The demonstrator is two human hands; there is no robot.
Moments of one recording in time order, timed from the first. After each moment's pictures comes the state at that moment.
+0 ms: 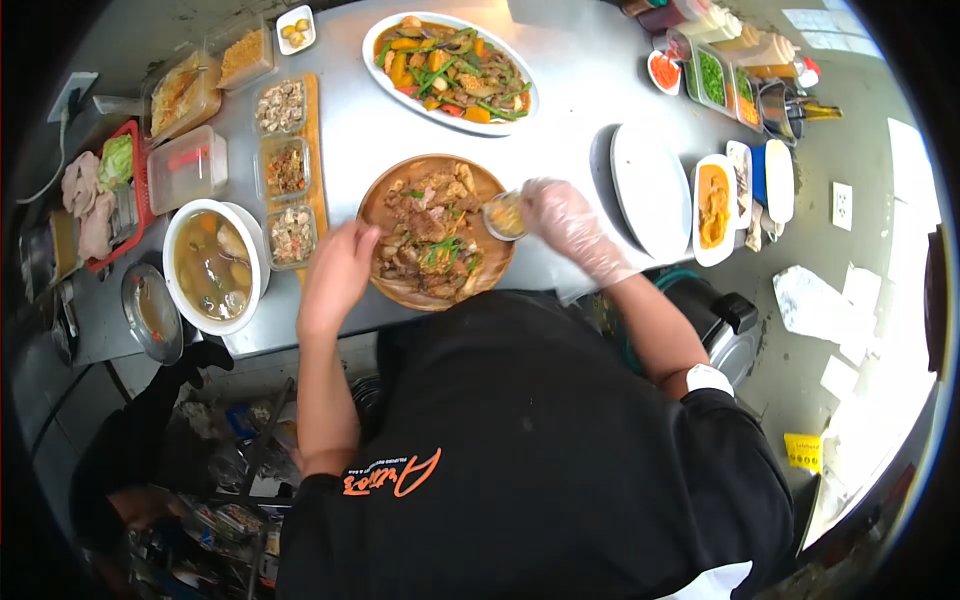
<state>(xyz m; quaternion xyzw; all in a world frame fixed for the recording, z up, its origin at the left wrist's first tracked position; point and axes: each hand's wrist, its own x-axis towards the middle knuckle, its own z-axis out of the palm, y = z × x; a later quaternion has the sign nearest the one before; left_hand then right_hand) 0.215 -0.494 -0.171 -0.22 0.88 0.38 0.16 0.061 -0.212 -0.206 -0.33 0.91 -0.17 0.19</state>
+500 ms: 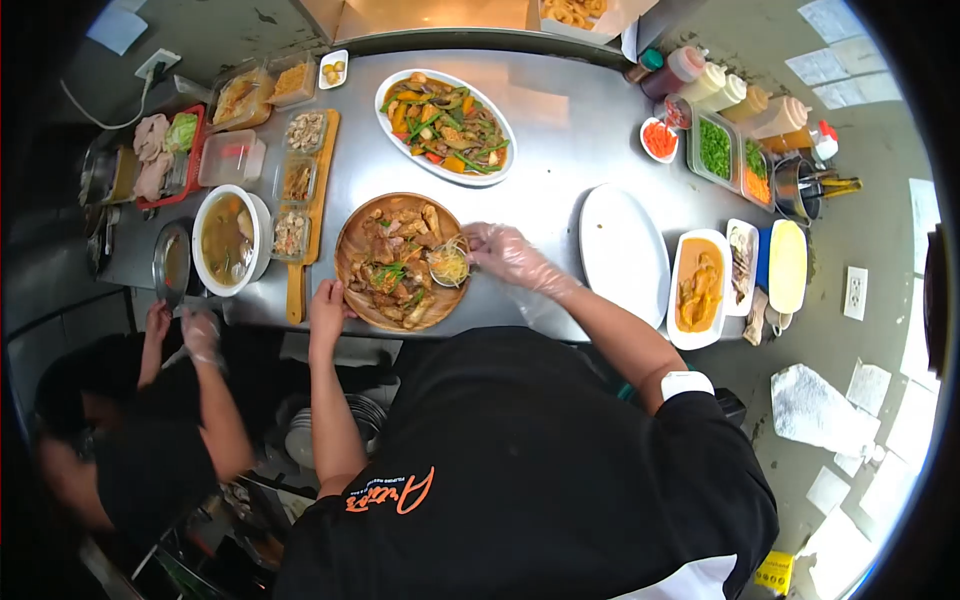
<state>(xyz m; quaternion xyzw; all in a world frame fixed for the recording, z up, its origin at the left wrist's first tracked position) 0.316 -0.435 -0.293 -0.48 0.66 0.57 0.00 0.023 -0.174 -0.259 -0.38 0.71 -0.44 0.39</state>
